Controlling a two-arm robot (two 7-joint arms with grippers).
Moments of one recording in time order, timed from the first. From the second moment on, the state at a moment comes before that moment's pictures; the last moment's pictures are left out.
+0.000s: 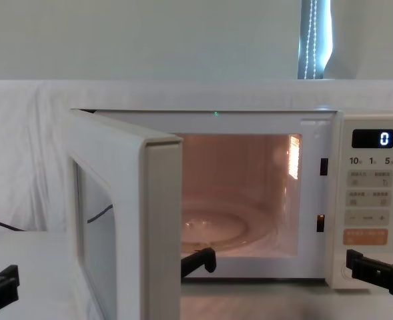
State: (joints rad) left arm 0.27 0.24 0.04 -1.85 -0.25 -0.02 -0.02; right arm 0.03 0.12 -0.08 -1.60 0.14 0.08 0.27
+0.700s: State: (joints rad) left arm 0.27 0.24 0.04 -1.85 -0.25 -0.02 -0.02; right arm 0.03 0.12 -0.08 -1.60 0.14 0.08 0.27
